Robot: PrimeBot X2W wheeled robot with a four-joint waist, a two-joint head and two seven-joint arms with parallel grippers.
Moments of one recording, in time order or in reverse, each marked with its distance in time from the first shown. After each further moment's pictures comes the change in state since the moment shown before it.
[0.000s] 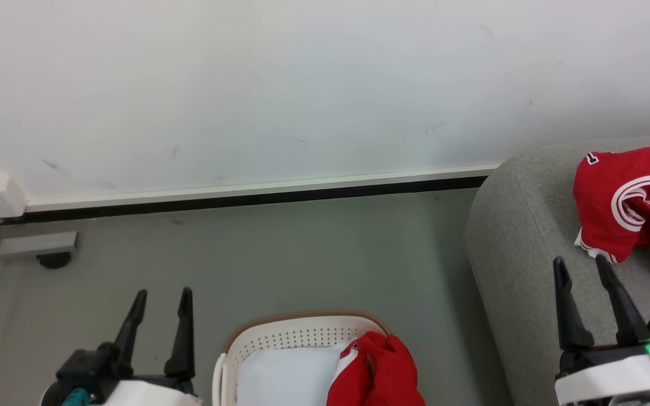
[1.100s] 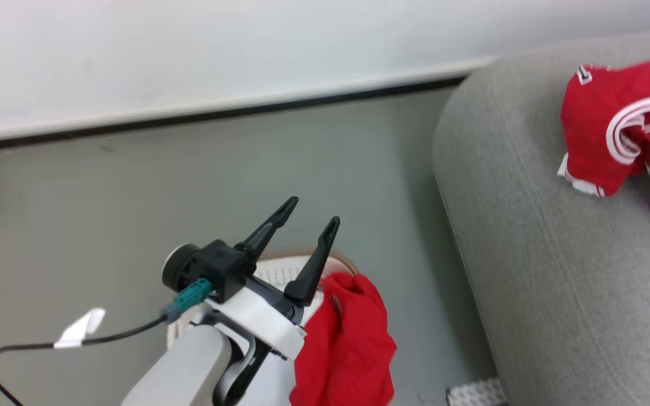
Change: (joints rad) left arm -0.444 0.068 -0.483 0.125 -0.114 -0.078 0.001; right arm -0.820 -0.511 0.535 0.544 0.339 0.000 0.261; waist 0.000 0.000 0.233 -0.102
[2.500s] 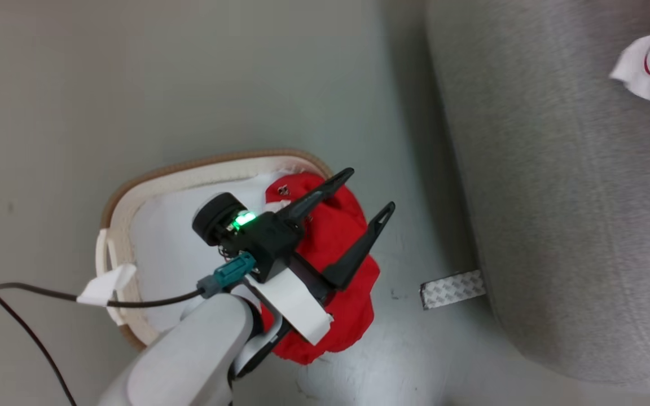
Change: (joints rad) left arm -0.135 0.030 -0.112 -0.110 0.067 -0.062 0.093; right arm -0.072 0.142 -0.454 0.010 -0.162 0.000 -0.210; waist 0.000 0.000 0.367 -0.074
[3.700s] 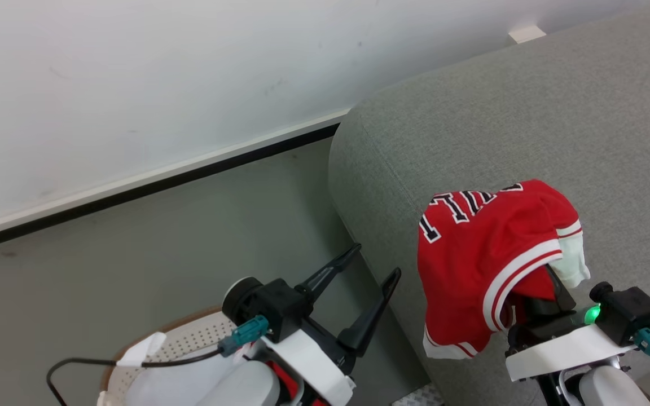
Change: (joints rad) left arm 0.197 -0.120 0.024 0.115 -0.048 0.000 -0.094; right arm 0.785 0.402 0.069 -0.524 -0.190 0.000 -0.053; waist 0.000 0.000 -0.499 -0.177
